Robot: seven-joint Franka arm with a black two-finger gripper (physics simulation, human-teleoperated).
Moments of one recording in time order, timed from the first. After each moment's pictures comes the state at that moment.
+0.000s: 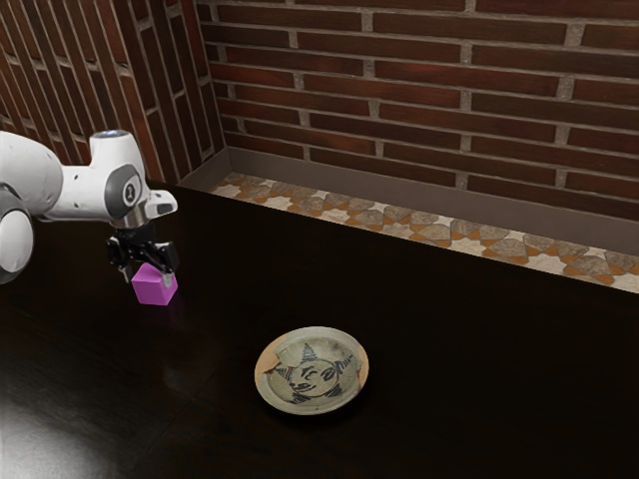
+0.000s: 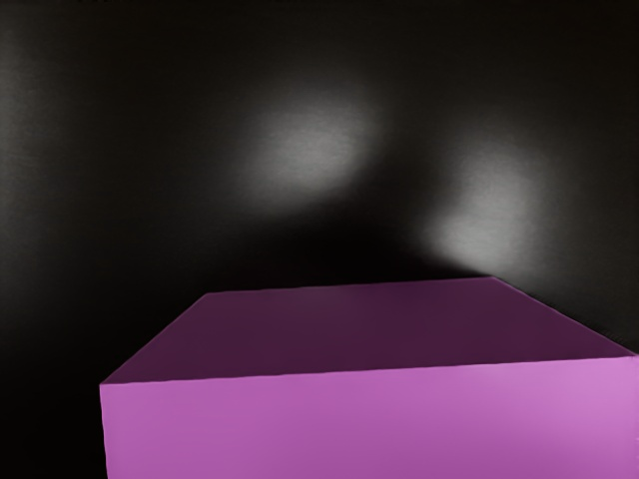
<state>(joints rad) 0.25 0.60 0.15 -1.63 -0.07 2.15 0.18</state>
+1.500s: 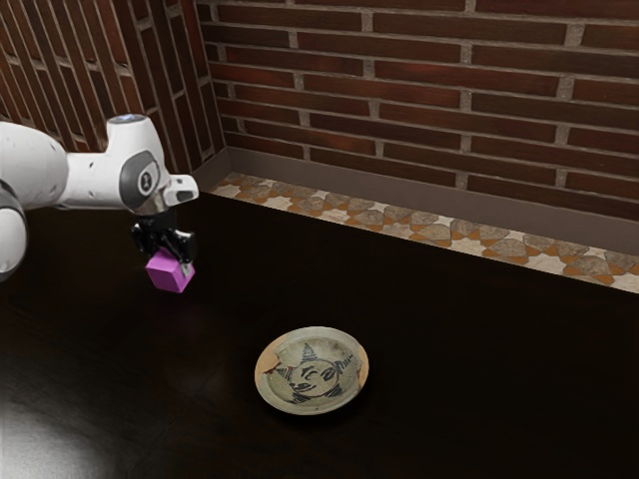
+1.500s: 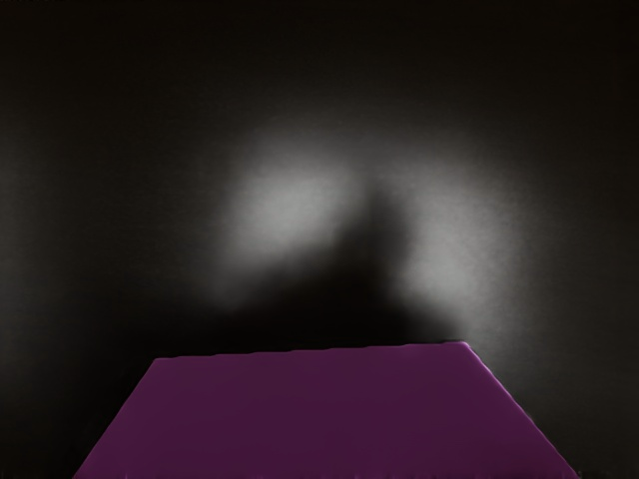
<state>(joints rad) 0.21 0.52 0.09 -1.67 -0.05 2.17 0.24</state>
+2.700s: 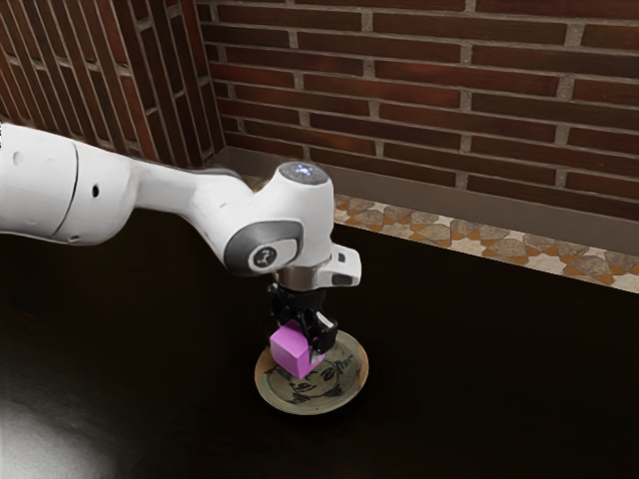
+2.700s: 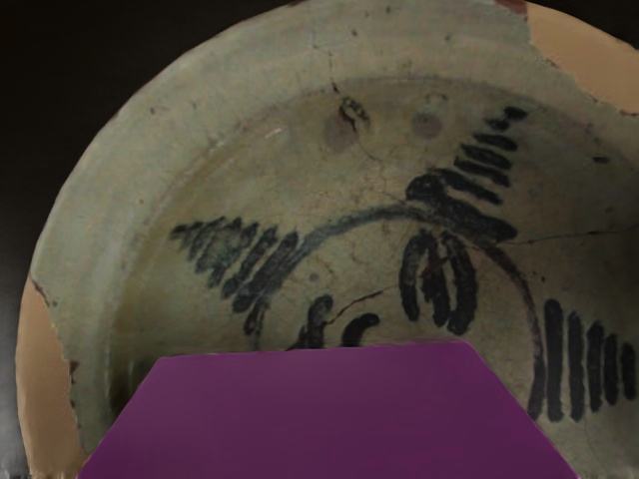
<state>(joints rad) 0.10 0.31 -0.45 -1.99 0.27 2.14 -0.22</state>
